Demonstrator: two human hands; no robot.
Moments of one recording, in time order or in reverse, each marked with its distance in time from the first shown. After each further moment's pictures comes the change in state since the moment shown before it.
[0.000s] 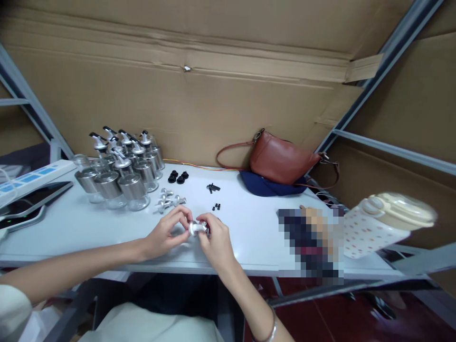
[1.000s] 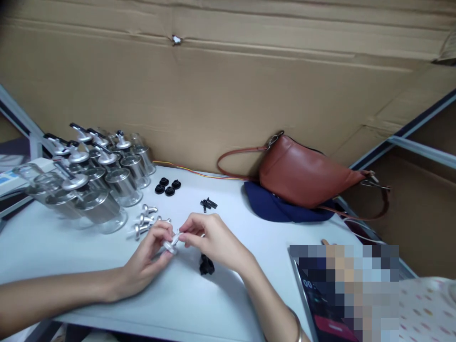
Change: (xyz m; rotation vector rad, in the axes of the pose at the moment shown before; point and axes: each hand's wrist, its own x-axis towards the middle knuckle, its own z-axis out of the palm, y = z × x) left_hand 0.025 -0.028 0.017 -0.129 0.129 -0.239; right_hand 0.109 0.038 -0.045 0.490 -0.704 0.329
